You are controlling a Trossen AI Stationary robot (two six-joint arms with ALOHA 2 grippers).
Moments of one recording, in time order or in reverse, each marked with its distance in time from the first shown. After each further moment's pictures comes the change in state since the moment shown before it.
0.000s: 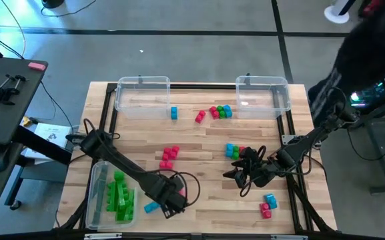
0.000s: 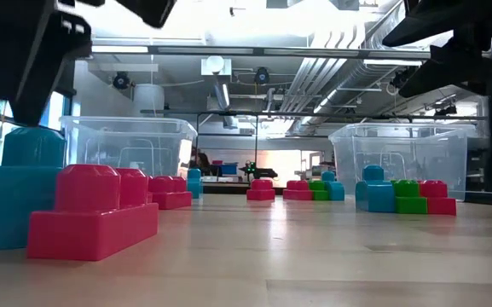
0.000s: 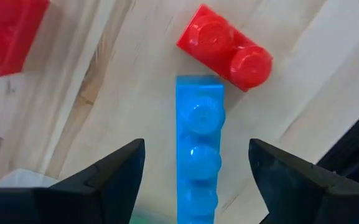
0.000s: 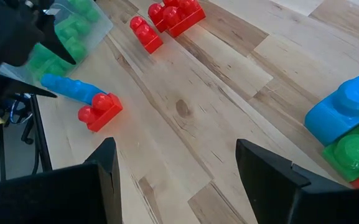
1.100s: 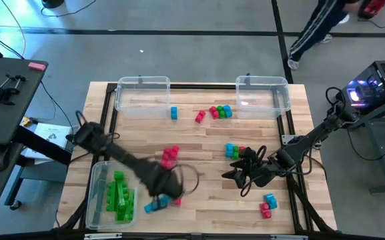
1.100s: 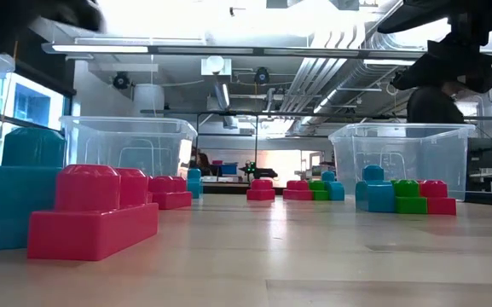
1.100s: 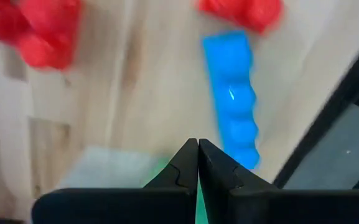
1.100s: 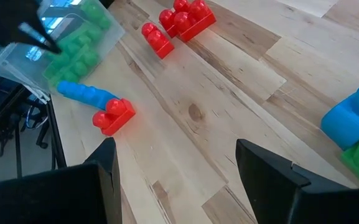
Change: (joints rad) left arm 0.052 -0.117 0.002 -0.176 0.091 0.295; right arm 0.000 0.000 0.000 0.047 0.000 0.002
